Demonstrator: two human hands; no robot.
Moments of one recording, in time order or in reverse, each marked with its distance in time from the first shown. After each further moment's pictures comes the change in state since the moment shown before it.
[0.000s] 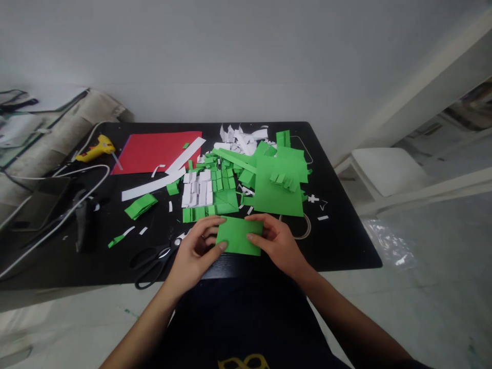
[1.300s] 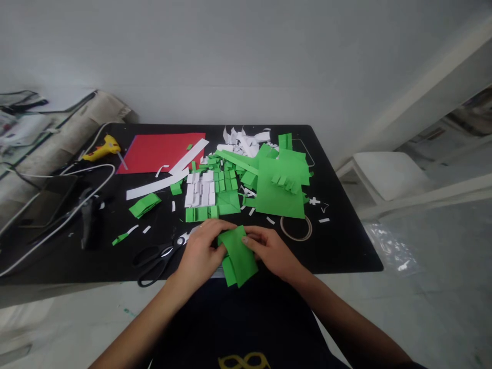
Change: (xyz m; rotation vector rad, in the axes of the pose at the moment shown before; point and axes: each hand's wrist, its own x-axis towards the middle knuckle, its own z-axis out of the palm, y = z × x) left_hand 0.015 0.009 0.005 0.690 -0.044 0.353; right_hand -0.001 0.006 0.011 0.039 -0.153 0.226
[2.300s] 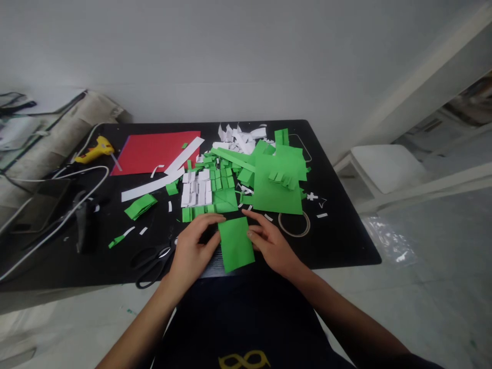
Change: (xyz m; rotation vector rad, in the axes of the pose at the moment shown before) left_hand -0.005 -0.013 -0.003 -0.075 0.077 -0.080; right_hand -0.002 0.005 -0.003 0.072 0.057 -0.098
